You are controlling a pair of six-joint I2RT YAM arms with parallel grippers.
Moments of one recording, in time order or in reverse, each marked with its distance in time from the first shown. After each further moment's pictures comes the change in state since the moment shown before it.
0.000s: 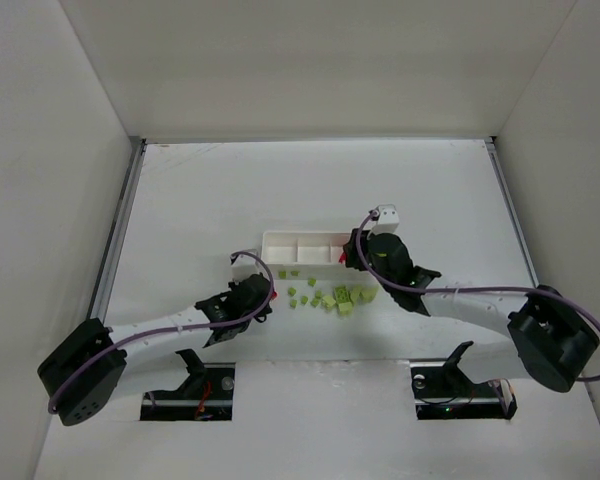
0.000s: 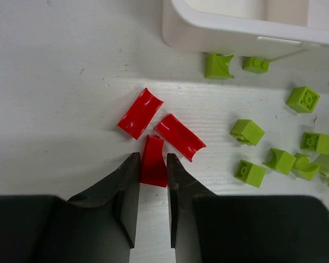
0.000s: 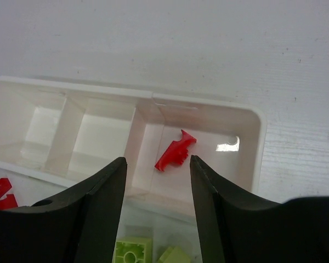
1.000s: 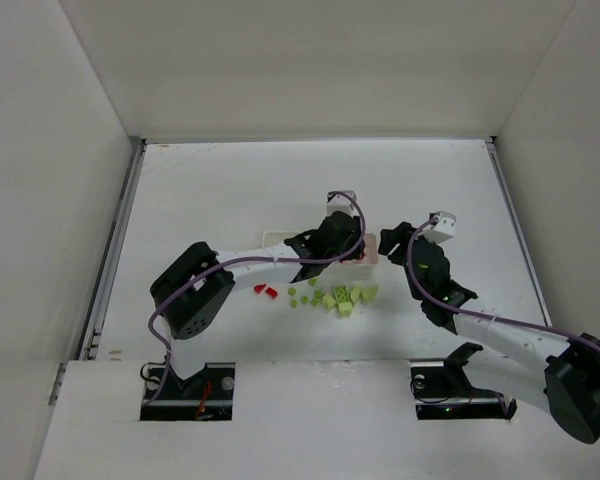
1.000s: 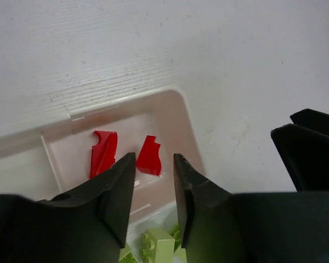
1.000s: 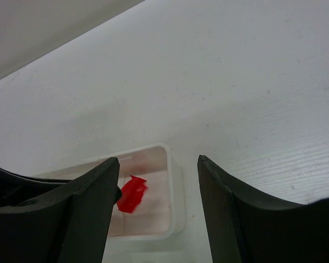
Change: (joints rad) left arm -0.068 0.721 0.810 0.211 0.228 0.137; right arm -0.151 -0.310 -0.182 0.066 0.160 0.143
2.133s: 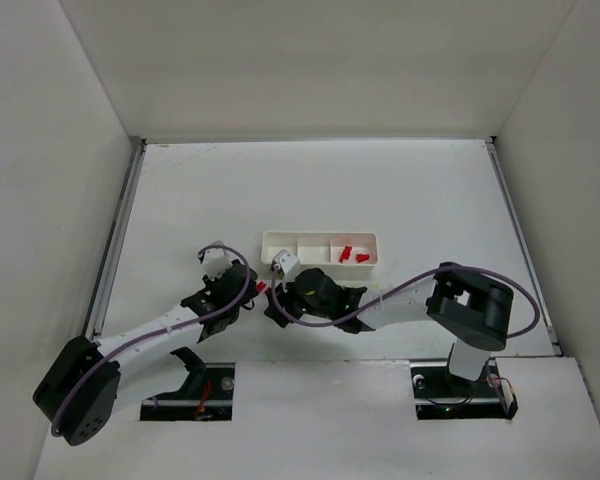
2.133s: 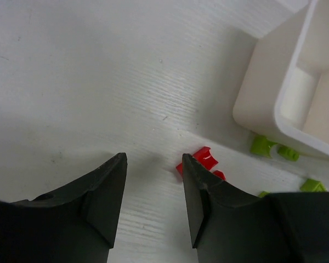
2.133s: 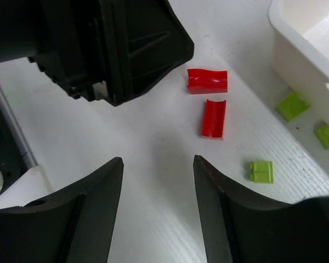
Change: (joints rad) left arm 0.229 -0.798 -0.792 -0.319 -0.335 -0.300; right arm 0.551 0.721 0.412 0.067 -0.513 -0.256
